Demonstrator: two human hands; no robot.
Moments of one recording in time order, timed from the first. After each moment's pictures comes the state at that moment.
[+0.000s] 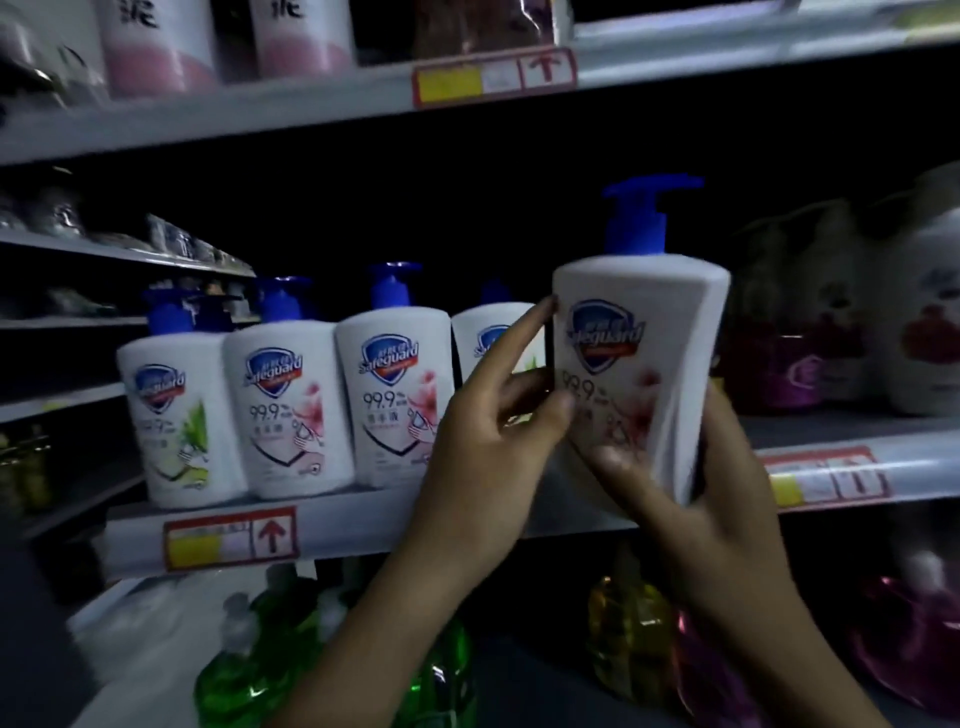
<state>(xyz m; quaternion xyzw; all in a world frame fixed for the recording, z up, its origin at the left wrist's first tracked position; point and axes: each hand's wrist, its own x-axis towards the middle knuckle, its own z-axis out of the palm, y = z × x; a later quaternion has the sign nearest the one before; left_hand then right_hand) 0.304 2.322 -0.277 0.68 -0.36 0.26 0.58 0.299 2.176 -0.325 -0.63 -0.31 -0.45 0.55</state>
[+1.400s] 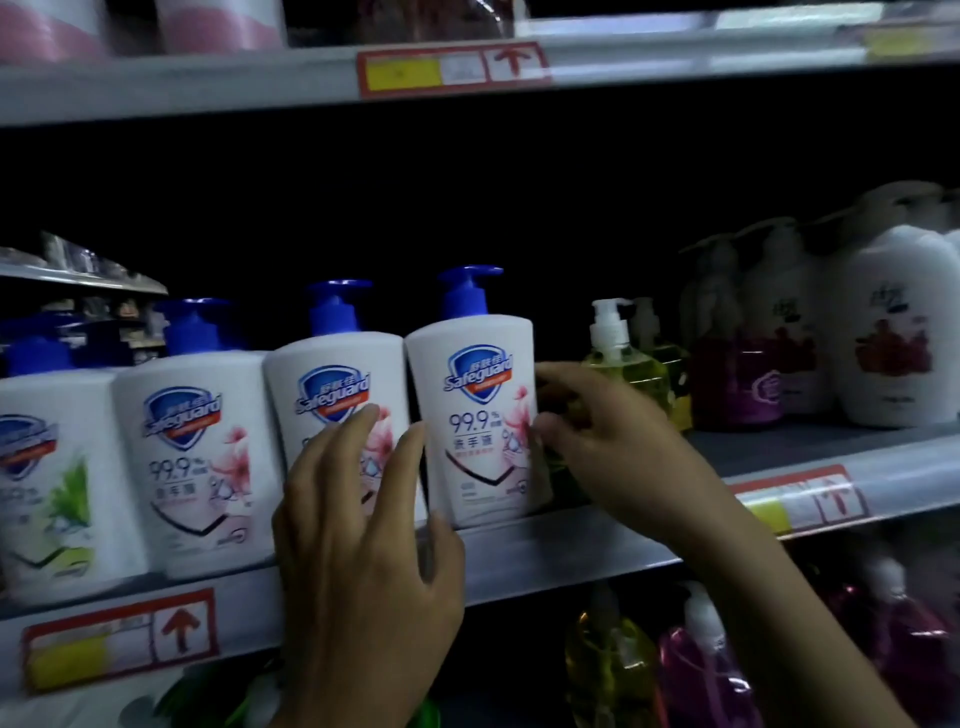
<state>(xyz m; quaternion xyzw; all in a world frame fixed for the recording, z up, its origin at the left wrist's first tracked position) 0.338 2.367 -0.317 0.80 -0.13 0.56 0.17 0.357 2.184 -0.264 -0.83 -0.18 -0.31 0.43</state>
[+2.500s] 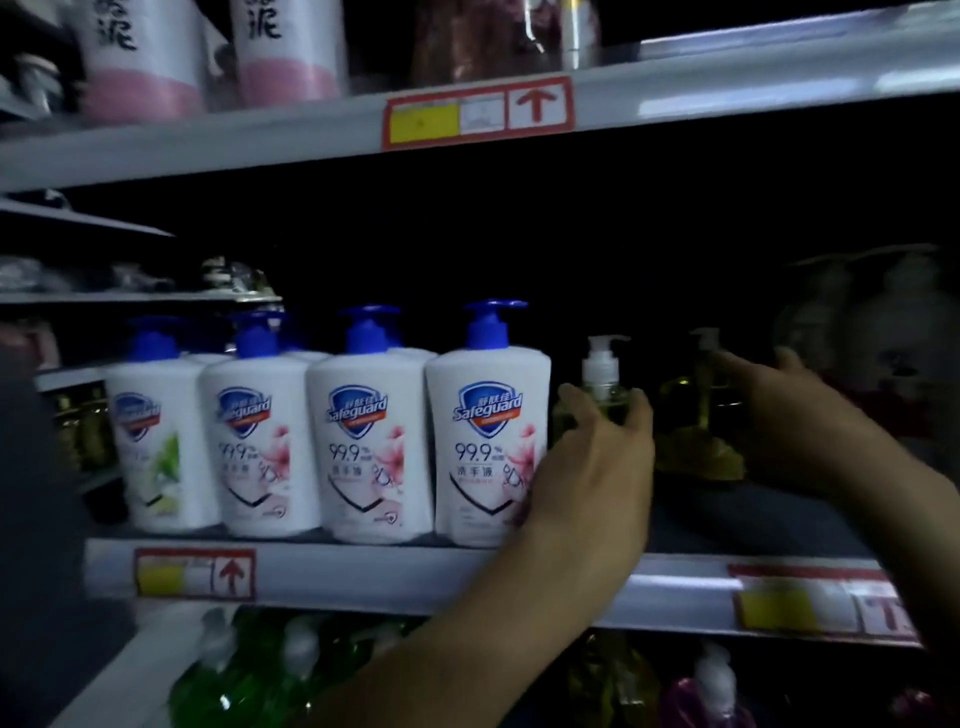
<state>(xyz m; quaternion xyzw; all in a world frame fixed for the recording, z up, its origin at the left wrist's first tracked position) 0.367 2.226 -0.243 0.96 -0.13 0.22 0.08 0.440 2.047 -0.225 -0.96 -0.05 -0.26 0.12</state>
